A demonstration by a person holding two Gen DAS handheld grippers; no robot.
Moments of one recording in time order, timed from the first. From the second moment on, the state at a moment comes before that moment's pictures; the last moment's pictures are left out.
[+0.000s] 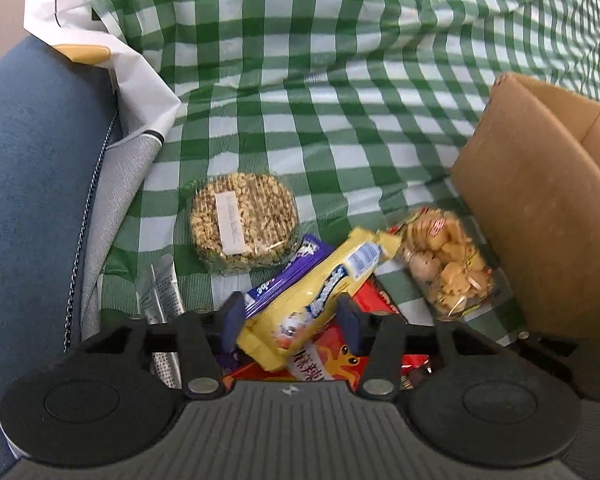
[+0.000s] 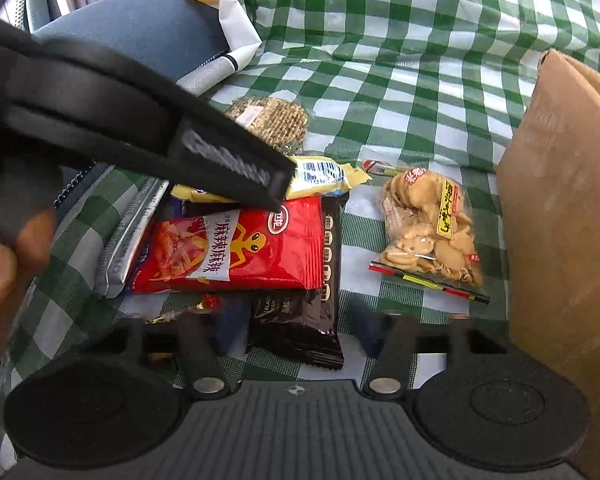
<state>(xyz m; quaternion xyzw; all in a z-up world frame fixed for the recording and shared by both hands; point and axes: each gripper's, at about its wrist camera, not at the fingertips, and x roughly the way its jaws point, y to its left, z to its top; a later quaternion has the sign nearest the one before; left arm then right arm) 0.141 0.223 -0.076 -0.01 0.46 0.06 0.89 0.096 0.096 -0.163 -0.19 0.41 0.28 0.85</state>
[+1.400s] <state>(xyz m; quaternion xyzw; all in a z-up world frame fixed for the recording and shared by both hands) 0.091 0.242 -0.074 -0.14 0.55 0.12 0.82 0.031 0.047 -0.142 -0.20 0.46 0.27 0.82</state>
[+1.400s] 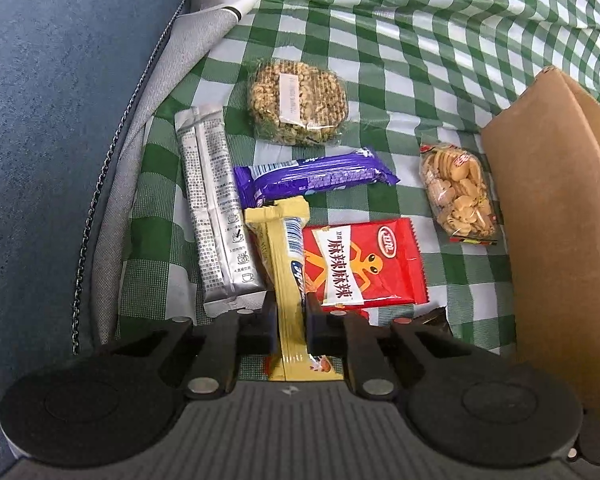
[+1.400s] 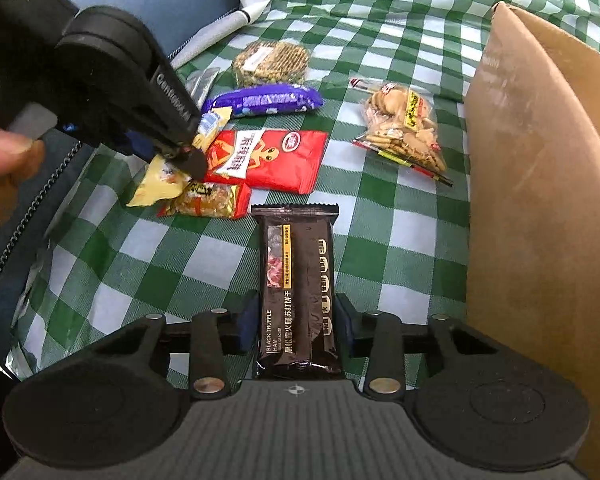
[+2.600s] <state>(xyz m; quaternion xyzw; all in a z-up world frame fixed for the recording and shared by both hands) 0.063 0.149 0.032 -0.14 0.27 0.07 0.95 0.058 -0.118 0.011 -0.07 0.21 0.23 0.95</state>
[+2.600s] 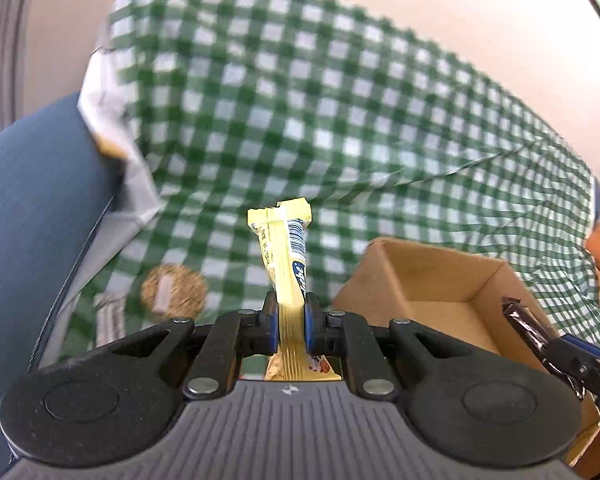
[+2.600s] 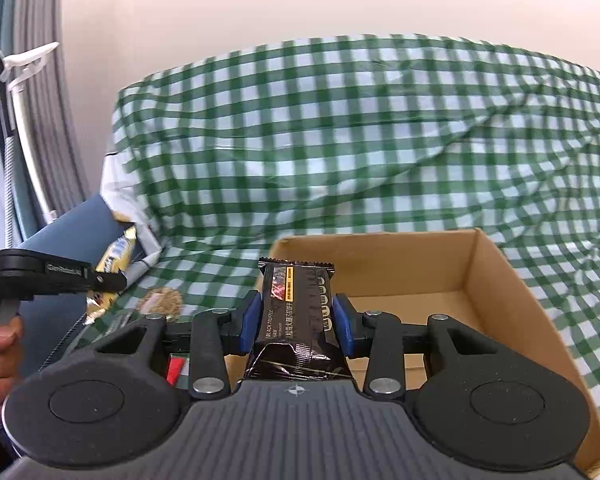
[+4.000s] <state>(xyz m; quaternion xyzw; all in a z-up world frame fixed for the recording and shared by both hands) 0.059 0.062 0.032 -0.09 0.22 -0.08 0.97 0.063 -0.158 0.013 -0.04 0.19 0.15 0.97</state>
